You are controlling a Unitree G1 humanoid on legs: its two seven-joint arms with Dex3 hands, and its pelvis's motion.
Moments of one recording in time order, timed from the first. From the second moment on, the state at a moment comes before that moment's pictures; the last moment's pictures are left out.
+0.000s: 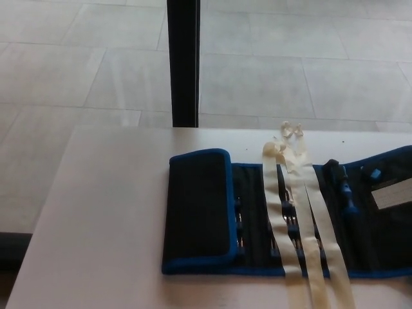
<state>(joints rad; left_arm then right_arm) -0.17 0.76 0.36 1.28 -0.10 0.05 -0.03 -0.44 -0.53 -0.44 0.63 0.48 0.63 0.16</state>
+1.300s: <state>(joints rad) -0.16 0.77 0.32 1.27 -0.09 0.05 -0.03 -0.28 -0.41 -0.07 -0.04 0.35 0.69 0.08</state>
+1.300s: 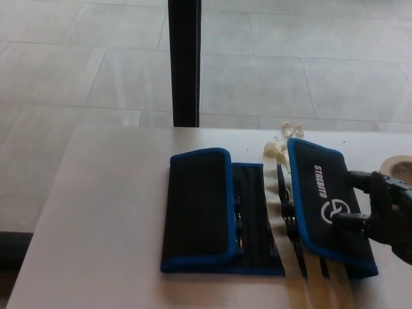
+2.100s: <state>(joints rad) -0.20 0.77 0.28 1.28 -0.08 0.05 -0.03 -0.28 -0.59 0.34 0.05 0.02 0.36 0.02</state>
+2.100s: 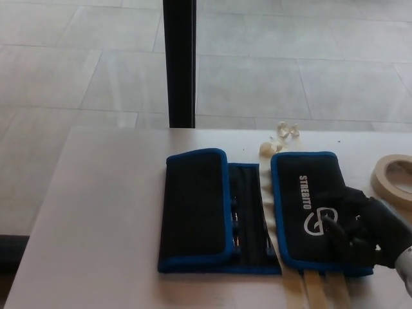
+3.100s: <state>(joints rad) -0.20 0.80 0.26 1.29 -0.08 0.05 -0.04 -0.19 -0.80 -0.24 0.01 -0.01 0.18 0.14</state>
